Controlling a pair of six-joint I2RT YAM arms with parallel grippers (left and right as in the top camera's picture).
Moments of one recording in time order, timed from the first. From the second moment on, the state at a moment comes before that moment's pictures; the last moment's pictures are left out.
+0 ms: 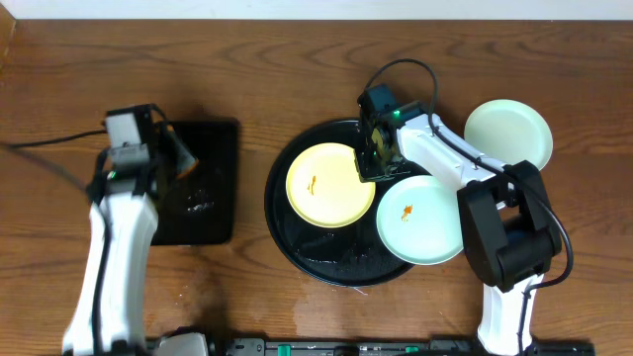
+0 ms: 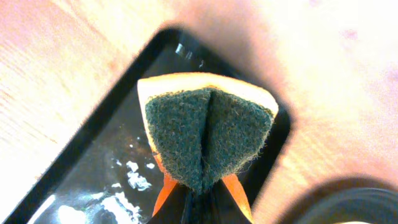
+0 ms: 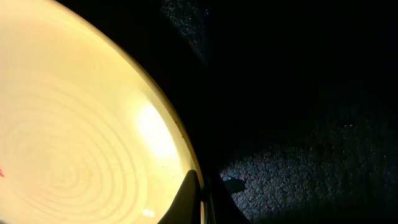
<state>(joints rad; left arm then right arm) 0.17 1.32 0.98 -0.57 -0.02 -0.49 0.45 2.08 1.47 -0.84 -0.13 0.27</state>
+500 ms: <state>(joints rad) 0.17 1.34 0.96 -0.66 0.11 -0.47 0.47 2.08 1.47 -0.83 -0.10 0.27</state>
